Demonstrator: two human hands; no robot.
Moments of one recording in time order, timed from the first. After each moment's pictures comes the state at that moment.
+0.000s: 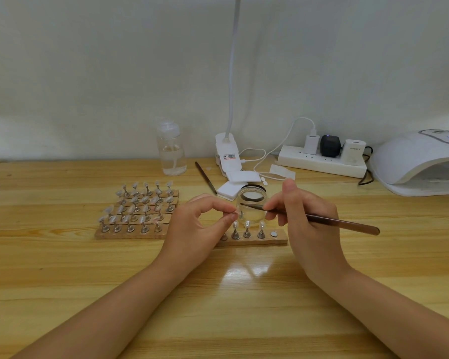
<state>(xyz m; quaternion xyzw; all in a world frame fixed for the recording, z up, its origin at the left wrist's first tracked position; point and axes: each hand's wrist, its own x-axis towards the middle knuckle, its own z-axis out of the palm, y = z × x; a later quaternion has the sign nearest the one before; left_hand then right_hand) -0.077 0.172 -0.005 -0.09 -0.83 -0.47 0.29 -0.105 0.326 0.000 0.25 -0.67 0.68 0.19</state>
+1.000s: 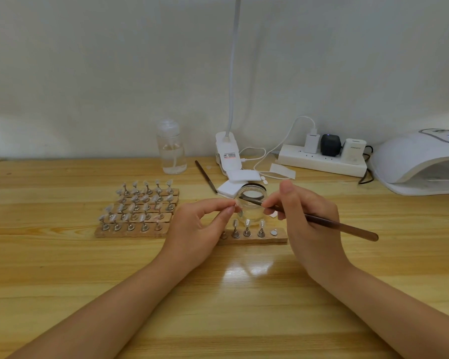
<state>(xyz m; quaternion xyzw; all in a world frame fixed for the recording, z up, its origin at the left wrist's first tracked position) -0.080 0.170 -0.010 -0.10 -0.83 -0.47 0.28 -0.108 0.328 -0.003 0.28 -0.69 0.63 0.23</state>
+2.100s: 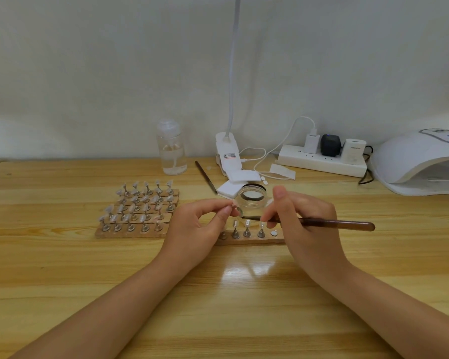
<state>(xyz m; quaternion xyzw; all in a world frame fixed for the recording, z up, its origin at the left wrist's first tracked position) -0.082 0.168 -0.013 -0.09 -0.83 -0.48 0.28 -0.108 0.328 -0.003 0.32 -0.71 0.57 0.27</state>
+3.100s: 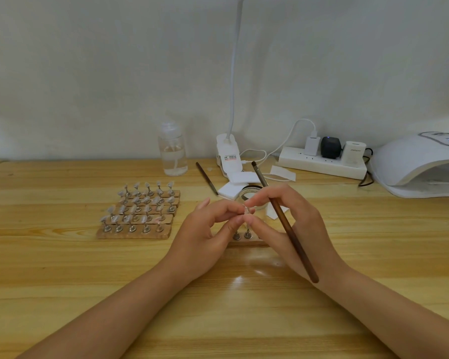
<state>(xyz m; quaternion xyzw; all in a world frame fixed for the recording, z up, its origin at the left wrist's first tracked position) -0.076 0.176 -0.010 -0.18 -0.83 -0.48 0.23 -0.106 0.328 -0.001 0.37 -0.76 0.48 0.23</state>
